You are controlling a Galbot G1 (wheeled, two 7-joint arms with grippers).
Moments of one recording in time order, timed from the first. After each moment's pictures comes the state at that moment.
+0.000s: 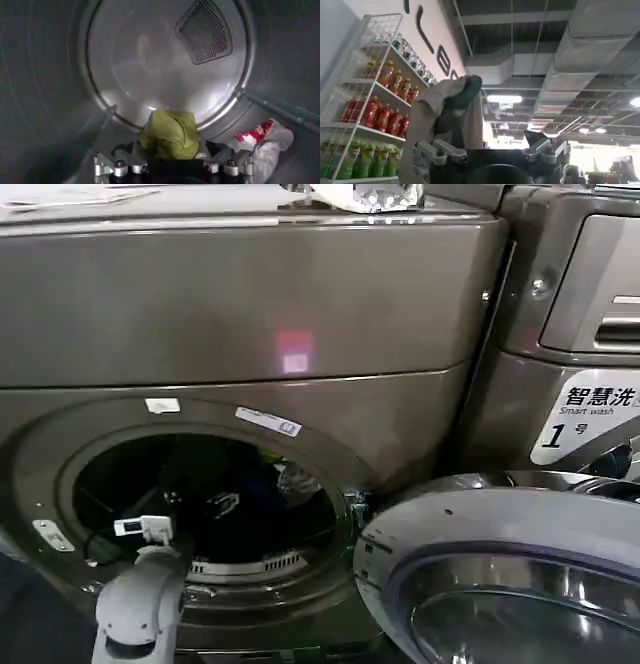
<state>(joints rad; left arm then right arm) 0.86 -1.52 -0.52 -1.77 0.07 0.74 0.04 -1.64 0.84 2.43 1.52 0.44 -0.22 -0.13</state>
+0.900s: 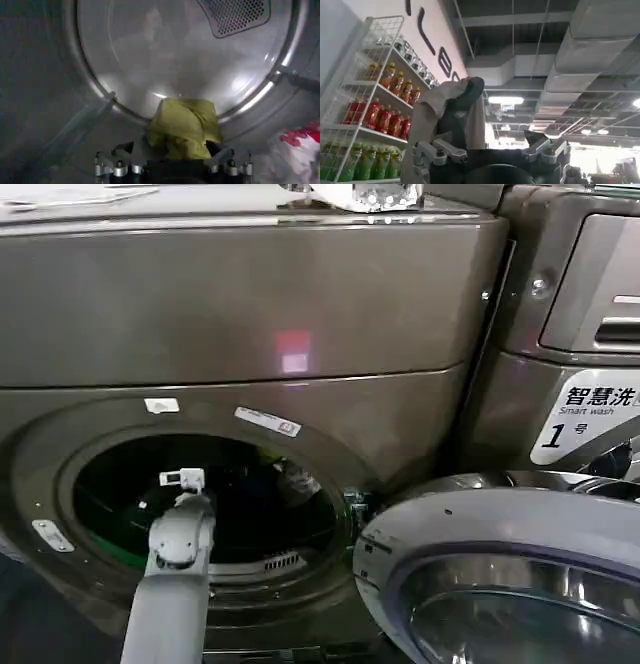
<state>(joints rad) 0.60 -1.52 -0.52 -1.37 0.41 0.54 0.22 -1.64 0.83 2.42 1.52 0.43 -0.21 -0.14</state>
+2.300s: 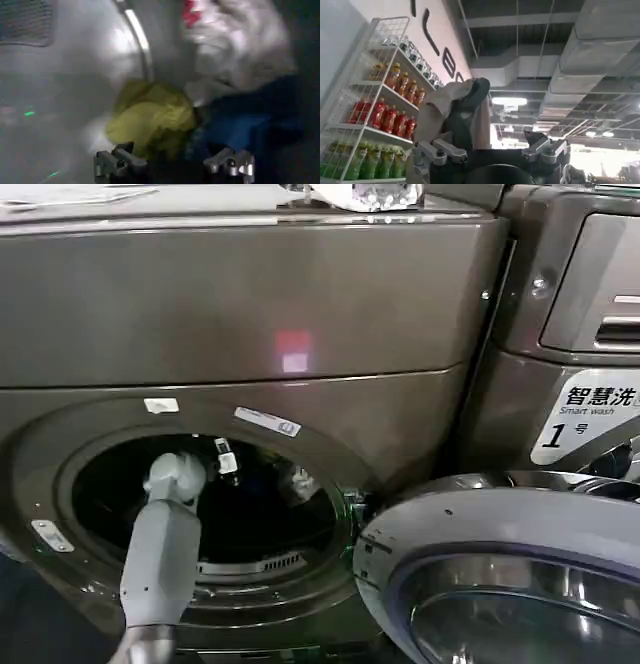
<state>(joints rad) 0.37 -1.48 -0.55 -1.16 1.31 -0.17 1.27 -1.64 0.84 2.41 1.53 0.43 -0.21 -0.14</state>
